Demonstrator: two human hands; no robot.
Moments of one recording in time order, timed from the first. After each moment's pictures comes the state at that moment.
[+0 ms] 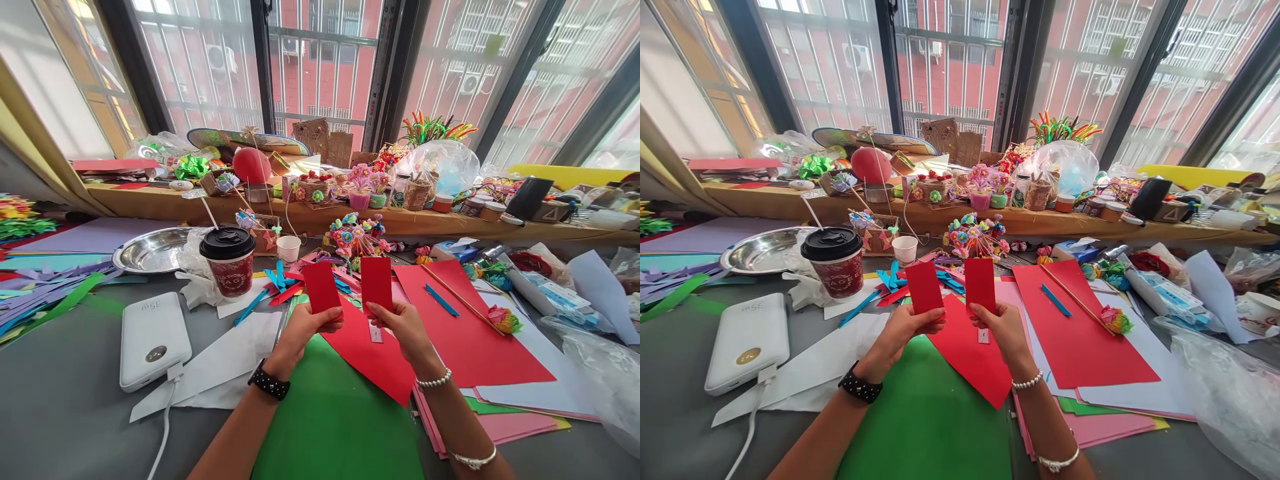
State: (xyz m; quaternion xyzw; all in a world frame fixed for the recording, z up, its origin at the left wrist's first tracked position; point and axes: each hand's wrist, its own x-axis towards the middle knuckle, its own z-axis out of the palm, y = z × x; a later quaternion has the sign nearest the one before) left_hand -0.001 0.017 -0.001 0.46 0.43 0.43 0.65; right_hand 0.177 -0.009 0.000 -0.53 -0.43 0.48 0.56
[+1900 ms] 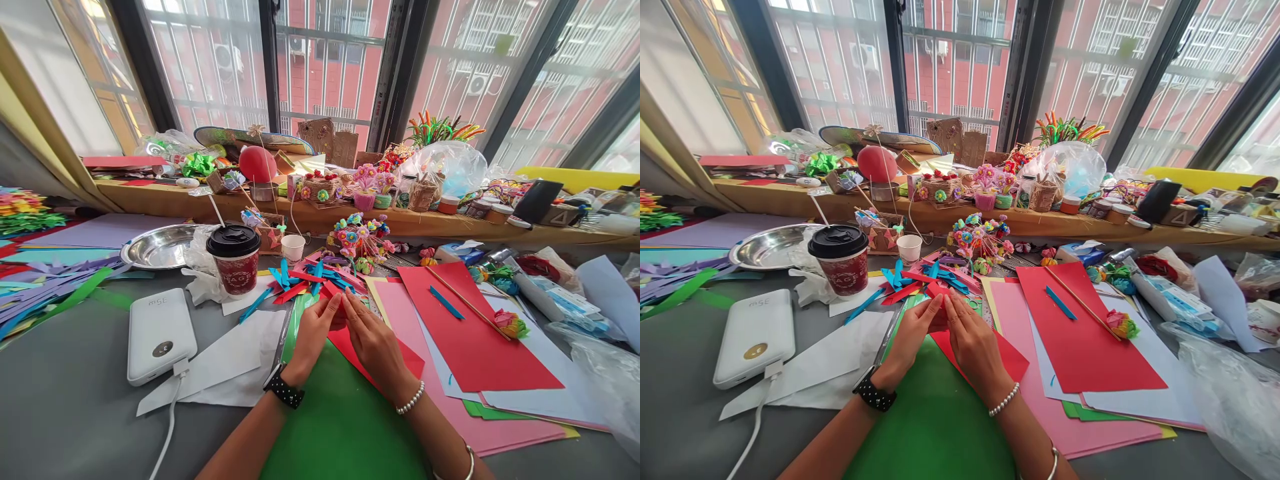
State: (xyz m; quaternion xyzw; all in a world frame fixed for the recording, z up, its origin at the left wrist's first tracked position) left_hand 0.016 0.009 -0.011 0.49 0.40 0.50 0.60; right_hand 0.138 -0.017 -0.023 -0.45 -0.82 -0.07 0.36
